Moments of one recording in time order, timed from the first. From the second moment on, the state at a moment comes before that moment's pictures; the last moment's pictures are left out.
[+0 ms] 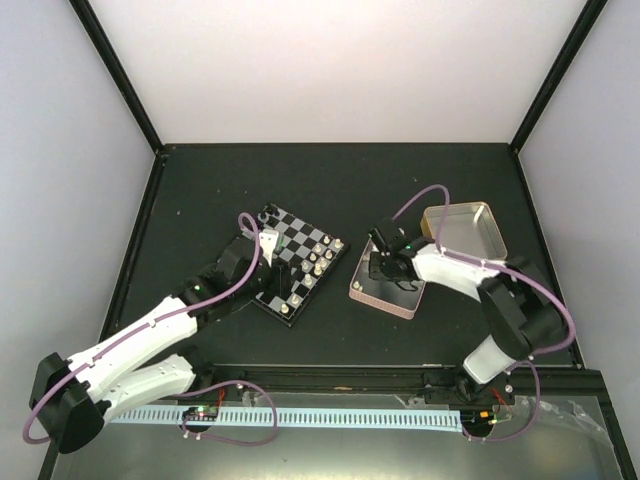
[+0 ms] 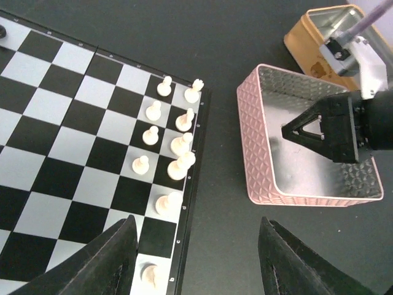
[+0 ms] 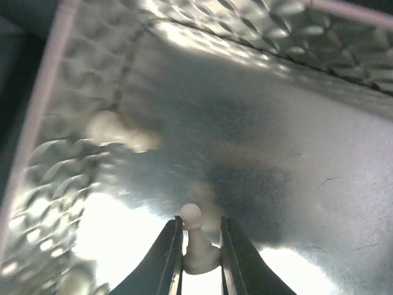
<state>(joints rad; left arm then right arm) -0.71 0.93 0.63 -0.34 -0.01 -0.50 0.62 1.64 0.90 -0.48 0.13 0.65</state>
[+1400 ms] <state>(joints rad) -0.62 1.11 0.85 -0.13 0.75 -1.01 0.62 1.16 0.68 0.23 -0.87 0.36</state>
